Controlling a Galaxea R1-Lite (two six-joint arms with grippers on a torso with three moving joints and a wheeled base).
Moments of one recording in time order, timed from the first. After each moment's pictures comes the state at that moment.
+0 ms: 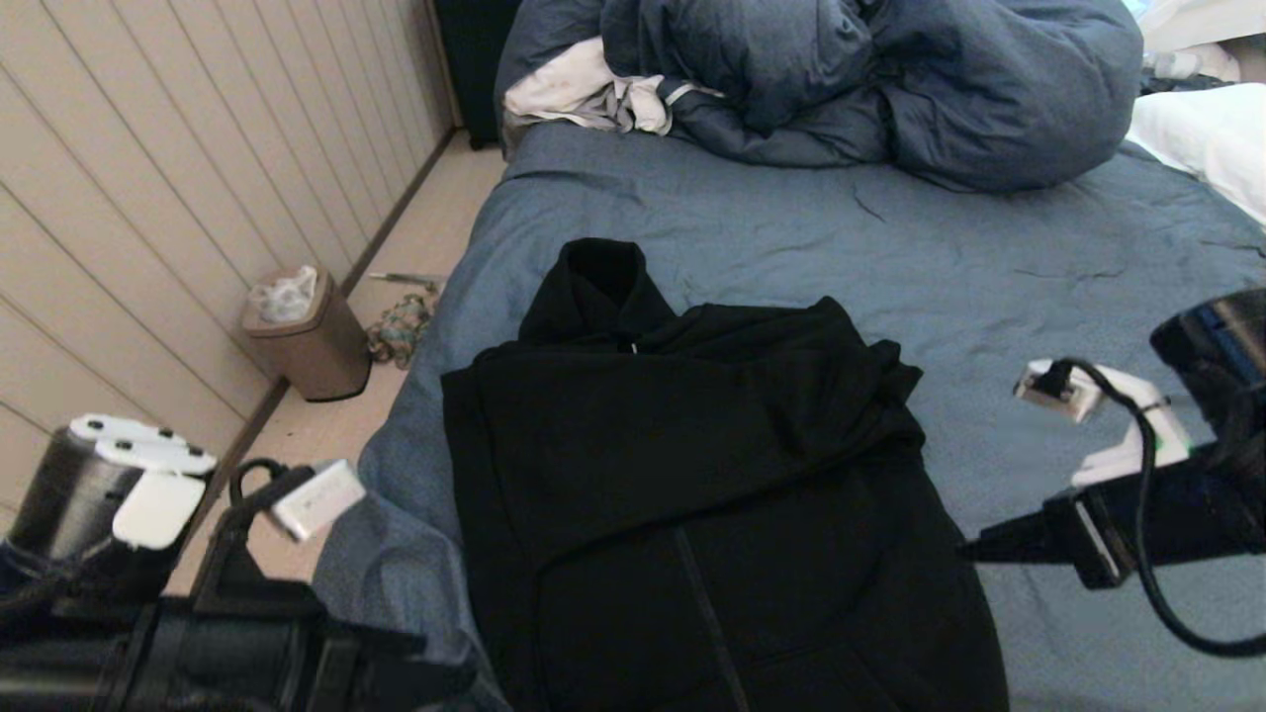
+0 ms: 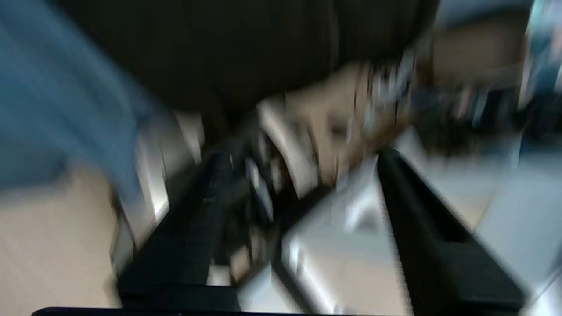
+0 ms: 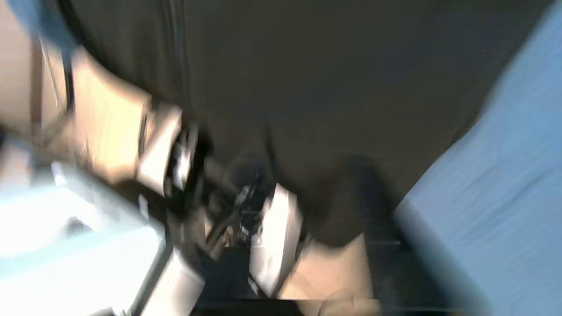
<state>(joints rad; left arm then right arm) -0.54 1.32 -0.61 0.00 -0.46 -0.28 0.03 1.46 -1.05 0.56 0.46 -0.25</state>
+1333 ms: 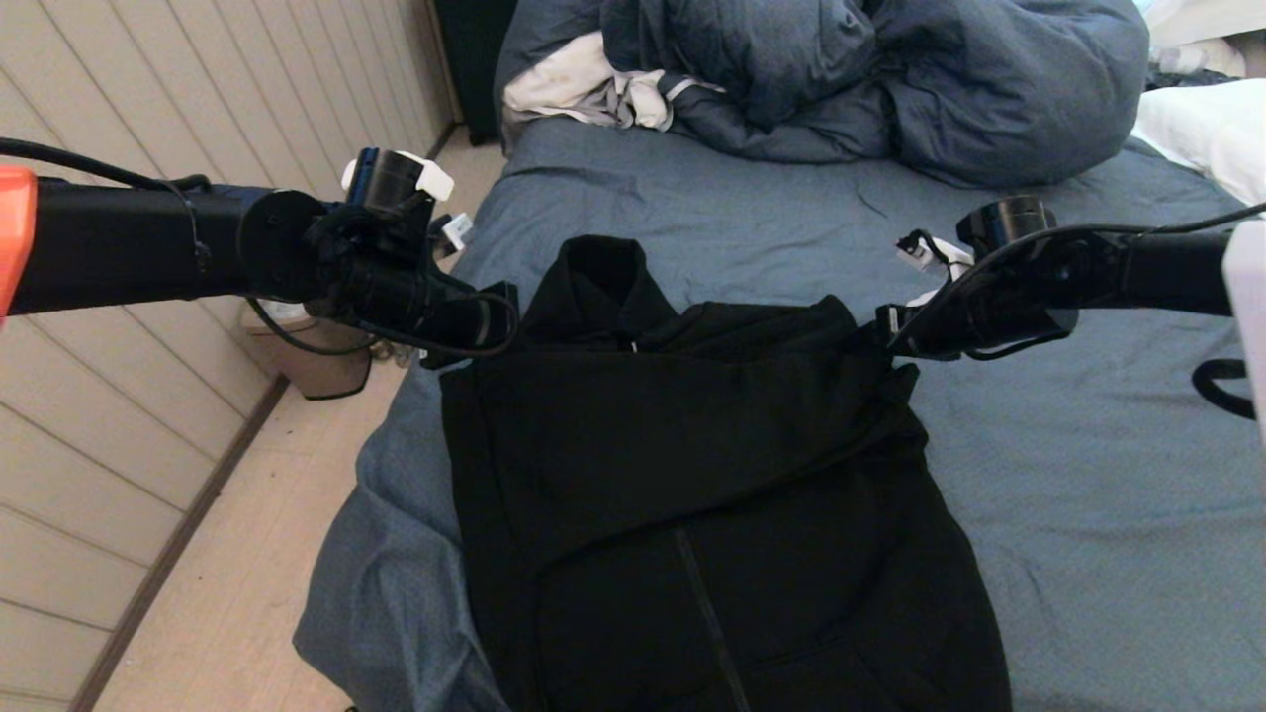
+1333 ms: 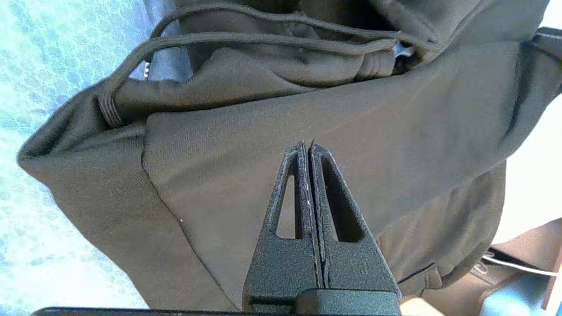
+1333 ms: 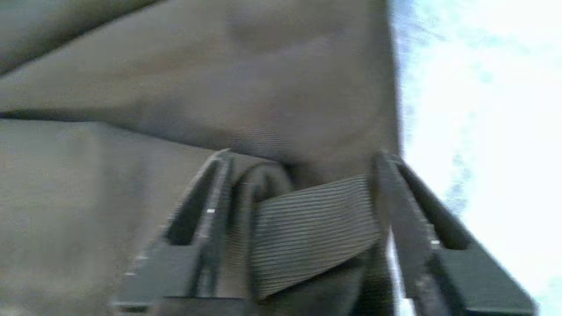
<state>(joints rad) -0.41 2.02 -1.77 0.38 -0.25 -0.39 -0.05 2.21 -1.95 0.44 0.43 -0.02</state>
